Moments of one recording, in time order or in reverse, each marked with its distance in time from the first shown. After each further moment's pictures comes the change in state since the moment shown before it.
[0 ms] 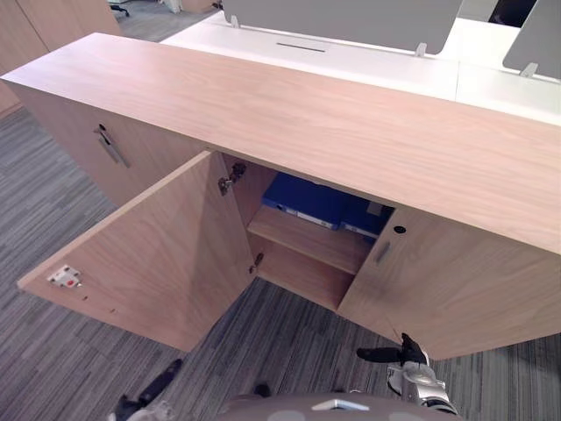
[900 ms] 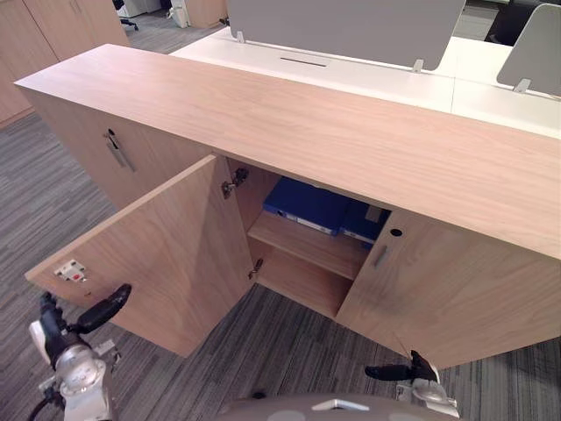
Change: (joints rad) left arm 0.011 0.131 -0.112 -0.516 0.080 -0.051 0.015; right arm 0.081 -0.028 0.010 -0.007 0.000 0.000 0.019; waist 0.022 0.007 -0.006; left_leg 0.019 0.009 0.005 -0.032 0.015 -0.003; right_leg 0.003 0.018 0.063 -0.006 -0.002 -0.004
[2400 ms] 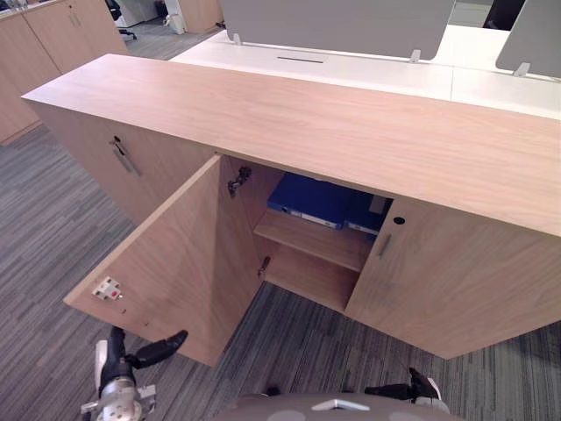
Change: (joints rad) left arm 0.240 0.009 -0.385 0.008 0.117 0.008 -0.059; right arm 0.086 -0.011 0.047 0.003 -0.021 0.001 0.025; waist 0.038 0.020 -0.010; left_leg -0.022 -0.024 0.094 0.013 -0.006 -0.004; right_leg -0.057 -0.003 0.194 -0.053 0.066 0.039
